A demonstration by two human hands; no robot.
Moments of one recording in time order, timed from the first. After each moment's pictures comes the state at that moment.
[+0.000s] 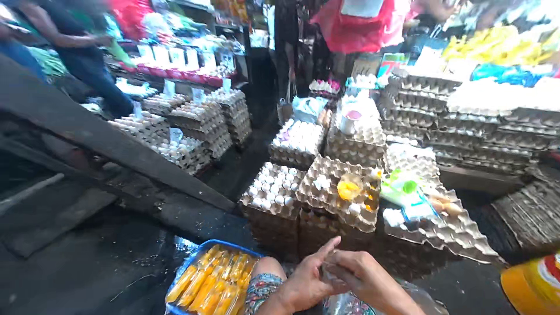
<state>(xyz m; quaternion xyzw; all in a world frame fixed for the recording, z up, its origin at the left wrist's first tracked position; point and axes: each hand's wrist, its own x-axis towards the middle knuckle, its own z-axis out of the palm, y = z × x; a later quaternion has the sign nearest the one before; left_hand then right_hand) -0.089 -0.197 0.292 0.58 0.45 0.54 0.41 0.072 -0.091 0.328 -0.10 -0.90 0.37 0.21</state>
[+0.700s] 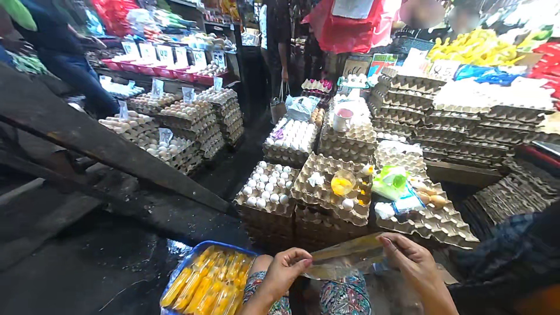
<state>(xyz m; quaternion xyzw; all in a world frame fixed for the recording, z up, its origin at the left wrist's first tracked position) -0.118 -0.219 0.259 0.42 0.55 0.57 0.44 0.142 -0.070 0.314 -0.32 -0.73 0.40 0.45</state>
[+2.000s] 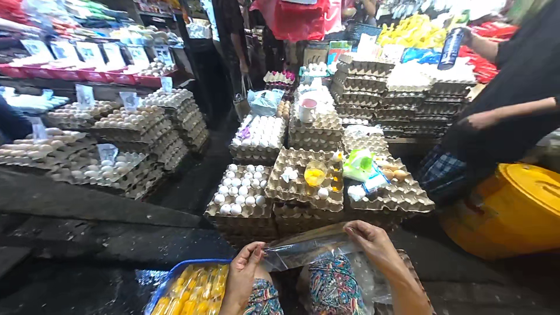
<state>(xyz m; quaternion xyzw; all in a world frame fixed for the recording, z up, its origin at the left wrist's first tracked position) -0.148 -0.220 0.245 0.35 0.60 0.66 0.29 0.135 -0.064 0.297 -0.41 -0.76 0.37 0.35</state>
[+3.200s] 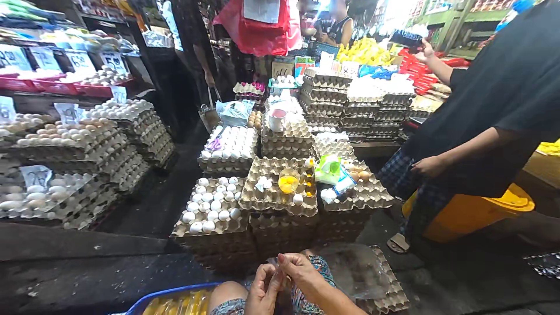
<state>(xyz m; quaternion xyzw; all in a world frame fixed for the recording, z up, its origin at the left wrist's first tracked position) -0.078 -0.217 0.231 0.44 0.51 0.63 0.39 0.044 -0.126 0.258 -0.26 -0.56 0.73 0.29</state>
